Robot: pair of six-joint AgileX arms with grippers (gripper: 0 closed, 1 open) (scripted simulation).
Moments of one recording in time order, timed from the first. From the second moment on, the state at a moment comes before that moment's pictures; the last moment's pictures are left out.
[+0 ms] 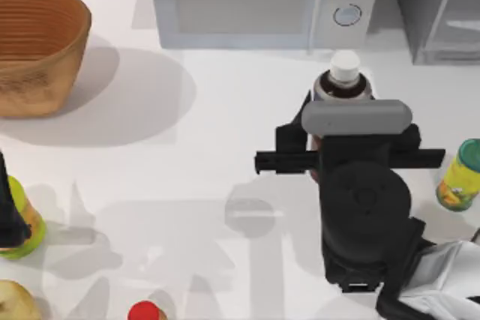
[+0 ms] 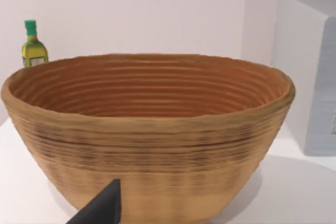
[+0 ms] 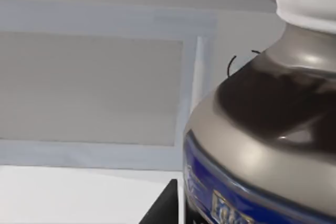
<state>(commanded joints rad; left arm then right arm) 0.00 0.00 0.00 0.00 0.00 0.00 0.99 1.69 0.59 0.98 1.04 0.04</state>
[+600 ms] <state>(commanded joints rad) 0.00 0.00 0.00 0.00 0.00 0.00 1.14 1.83 0.66 1.12 1.16 0.04</state>
